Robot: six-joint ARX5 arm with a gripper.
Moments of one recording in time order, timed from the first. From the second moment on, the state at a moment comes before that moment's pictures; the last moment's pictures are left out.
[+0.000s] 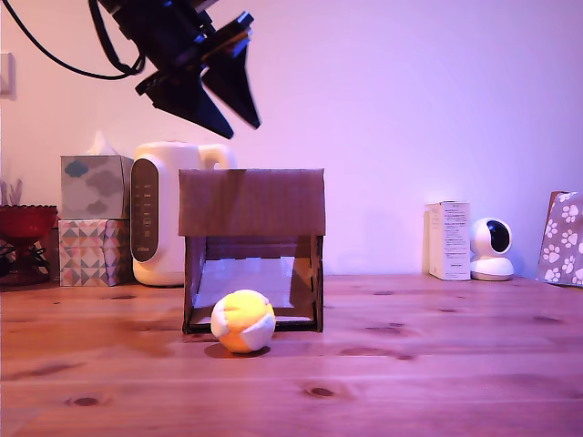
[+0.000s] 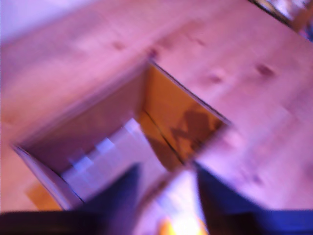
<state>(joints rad) -0.48 1.66 1.49 -0.61 0.28 0.08</state>
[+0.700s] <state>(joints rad) -0.48 1.39 1.29 -0.49 0.35 0.08</state>
